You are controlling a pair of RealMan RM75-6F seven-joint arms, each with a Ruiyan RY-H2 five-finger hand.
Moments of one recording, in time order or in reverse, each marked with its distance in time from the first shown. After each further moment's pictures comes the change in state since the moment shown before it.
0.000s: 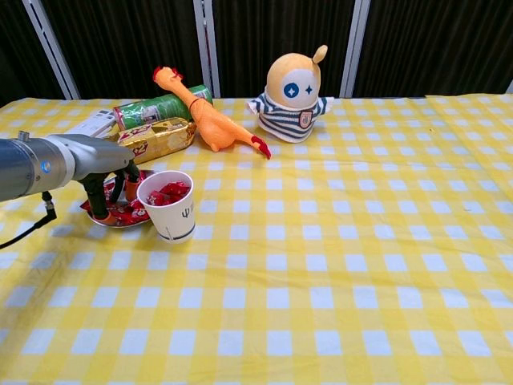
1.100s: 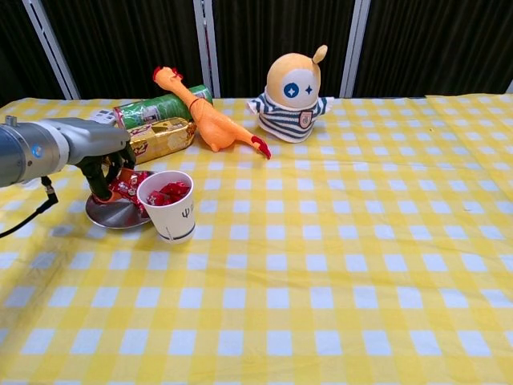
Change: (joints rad) left arm 0.032 0.027 -0.038 -0.030 0.090 0.032 -0.060; right arm -0.003 0.000 0.000 -0.002 -0.005 0.008 0.010
